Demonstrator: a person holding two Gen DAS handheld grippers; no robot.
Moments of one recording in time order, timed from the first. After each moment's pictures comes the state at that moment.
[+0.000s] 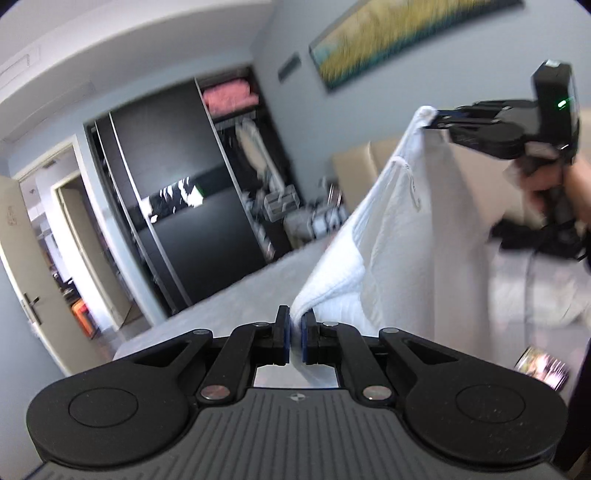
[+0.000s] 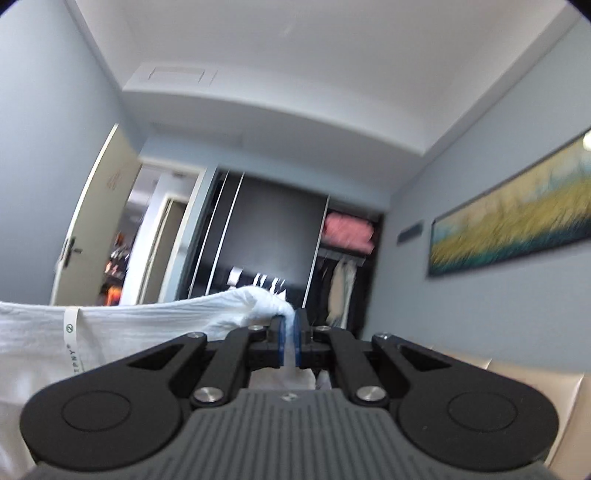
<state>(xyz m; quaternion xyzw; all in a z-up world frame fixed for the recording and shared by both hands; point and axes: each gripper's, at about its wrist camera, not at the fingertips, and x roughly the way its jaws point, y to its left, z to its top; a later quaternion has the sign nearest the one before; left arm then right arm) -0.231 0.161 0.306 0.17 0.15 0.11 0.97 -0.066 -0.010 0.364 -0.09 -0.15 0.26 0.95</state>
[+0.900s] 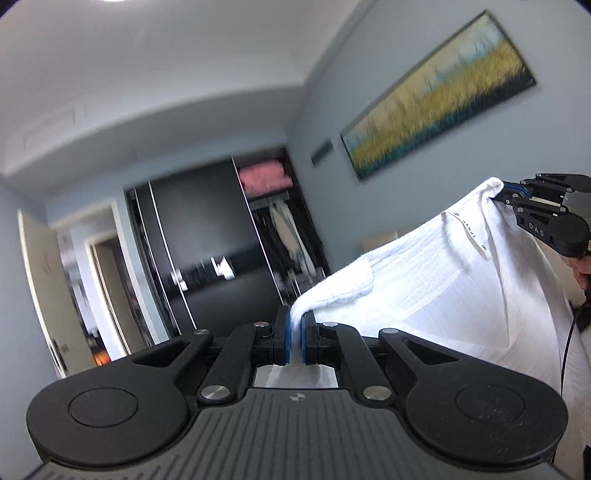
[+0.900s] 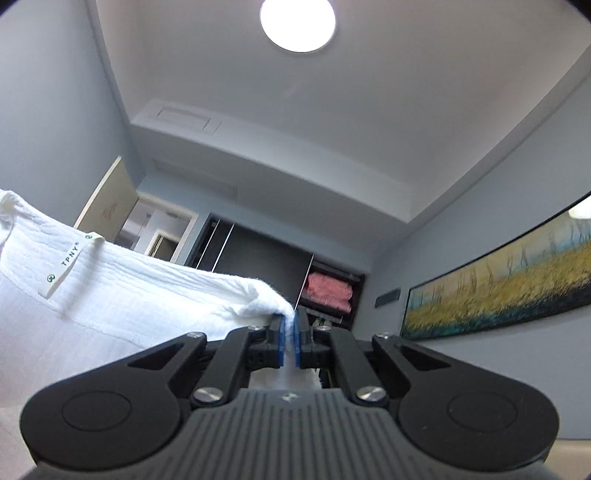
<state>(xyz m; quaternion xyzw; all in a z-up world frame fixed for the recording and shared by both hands) -0.250 0.173 0.357 0.15 0.08 0.12 0.98 -0.125 -0.048 0.379 -0.12 -0.21 0.24 0.94</state>
